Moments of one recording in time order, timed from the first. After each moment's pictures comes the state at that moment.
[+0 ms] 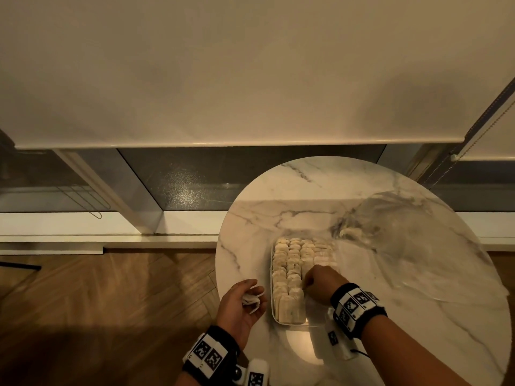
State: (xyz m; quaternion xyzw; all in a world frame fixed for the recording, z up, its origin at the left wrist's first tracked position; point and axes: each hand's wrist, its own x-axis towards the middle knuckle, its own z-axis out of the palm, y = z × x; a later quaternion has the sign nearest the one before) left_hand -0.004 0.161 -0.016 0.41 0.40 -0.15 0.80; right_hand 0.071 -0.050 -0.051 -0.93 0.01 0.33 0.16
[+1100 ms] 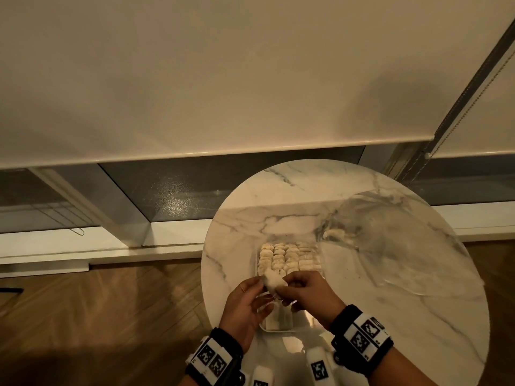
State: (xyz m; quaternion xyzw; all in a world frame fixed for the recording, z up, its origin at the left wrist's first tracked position) left_hand 0.008 0.123 -0.009 0.46 0.29 -0.20 0.81; right_hand 0.025 -0.044 0.010 -0.70 0.12 0.25 0.66
